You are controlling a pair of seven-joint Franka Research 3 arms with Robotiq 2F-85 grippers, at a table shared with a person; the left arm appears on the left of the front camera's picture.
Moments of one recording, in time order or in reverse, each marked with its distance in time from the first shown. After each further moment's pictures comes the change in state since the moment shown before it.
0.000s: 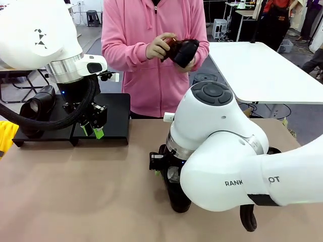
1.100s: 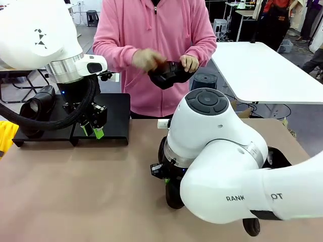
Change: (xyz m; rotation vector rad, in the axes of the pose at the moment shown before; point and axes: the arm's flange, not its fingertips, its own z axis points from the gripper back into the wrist) left arm 0.000 0.000 0.000 0.000 0.000 0.000; right arm -0.016 0.002 -0.009 -0.045 -0.001 0.143
